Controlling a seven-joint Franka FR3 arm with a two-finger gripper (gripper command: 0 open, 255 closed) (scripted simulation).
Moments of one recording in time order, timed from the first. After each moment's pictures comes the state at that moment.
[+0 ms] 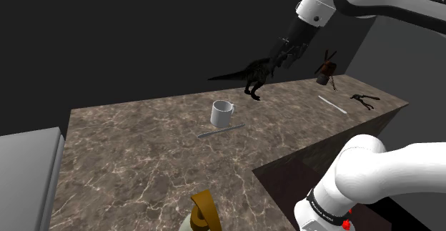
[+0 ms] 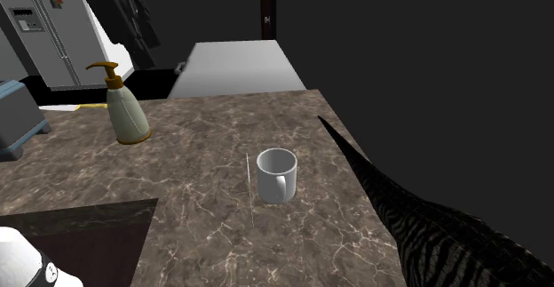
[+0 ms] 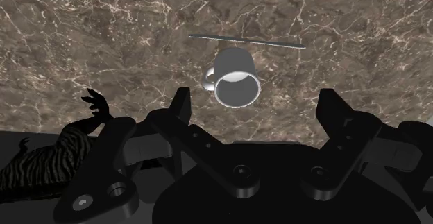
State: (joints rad) arm 0.02 -0.83 -0.01 -2.28 0.01 1.70 0.17
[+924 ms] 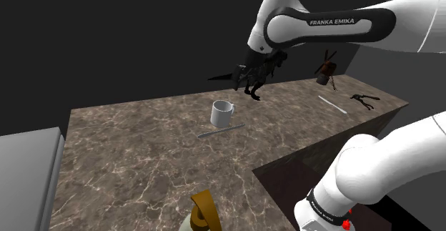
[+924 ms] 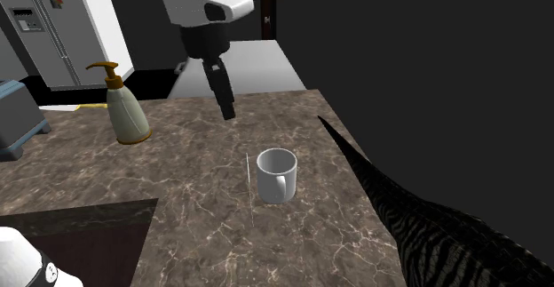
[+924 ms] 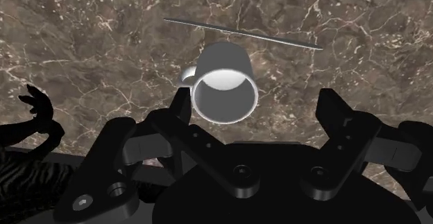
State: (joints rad) arm 0.05 -0.46 0.00 -2.30 0.01 1.98 0.13
